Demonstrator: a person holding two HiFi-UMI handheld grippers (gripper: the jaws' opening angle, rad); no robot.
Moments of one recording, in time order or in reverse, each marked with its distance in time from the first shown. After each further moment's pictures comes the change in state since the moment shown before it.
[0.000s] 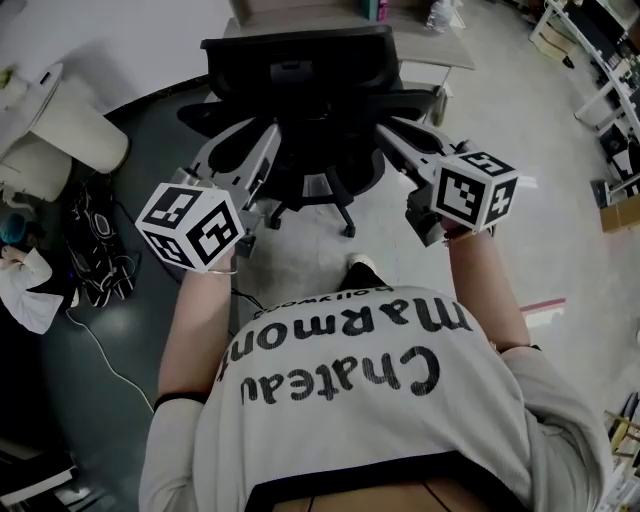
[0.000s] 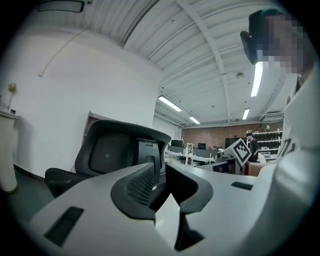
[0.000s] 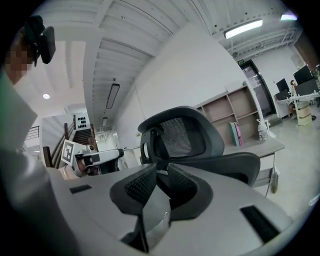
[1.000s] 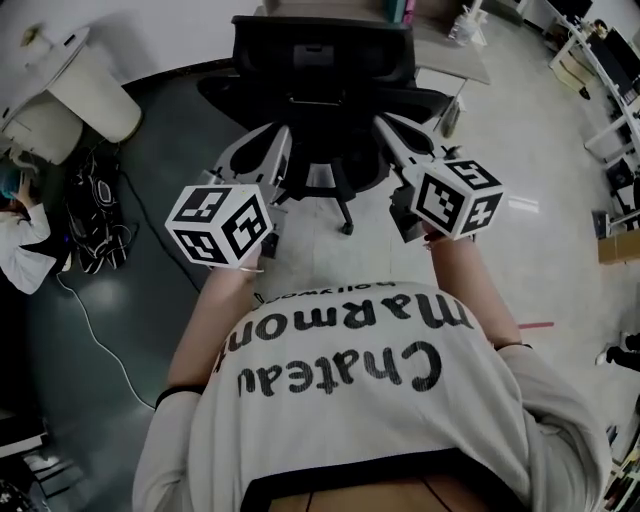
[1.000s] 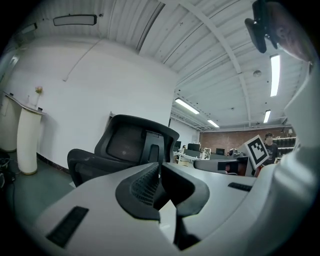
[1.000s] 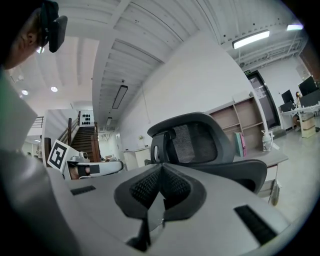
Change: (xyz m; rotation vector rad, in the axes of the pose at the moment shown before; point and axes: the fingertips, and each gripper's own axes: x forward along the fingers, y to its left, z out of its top) left arm -0.024 -0.013 -0.031 -0.093 -0.033 0.217; right arm 0.004 0.031 -0.001 -0.099 -0.067 0.010
